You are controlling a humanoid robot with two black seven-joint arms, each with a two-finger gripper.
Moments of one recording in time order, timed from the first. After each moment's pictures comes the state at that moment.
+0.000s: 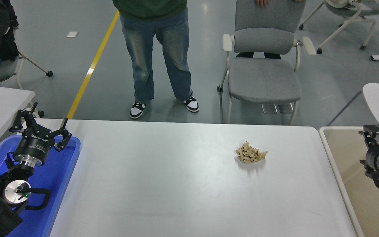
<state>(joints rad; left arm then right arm) -0.55 0.46 -0.60 -0.39 -0.23 -0.70 -0.59 0.73 -0.74 0.35 1.03 -0.07 -0.33 -0.07</state>
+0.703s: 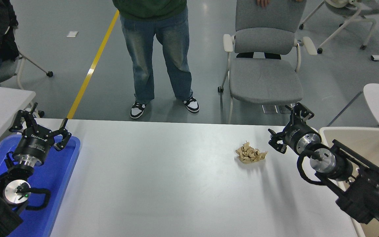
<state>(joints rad) -0.55 0.46 -0.60 -0.39 -0.23 -0.70 -0.59 0.56 -0.30 0.83 1.03 0.01 -0.33 0.11</state>
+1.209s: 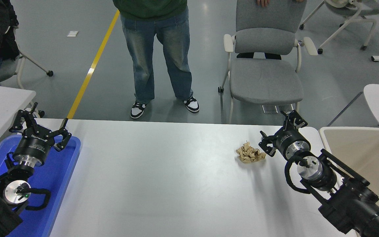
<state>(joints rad) -0.55 0.46 -0.60 -0.39 -0.23 -0.70 -0.59 0.51 -0.24 0.86 0.99 -0.01 -0.30 0.16</state>
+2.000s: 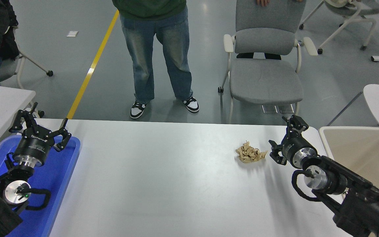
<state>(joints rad) -0.55 0.46 -0.60 -0.39 -0.23 -0.70 -0.59 0.64 -0.42 0.47 1.01 -0.23 -0.29 0.17</state>
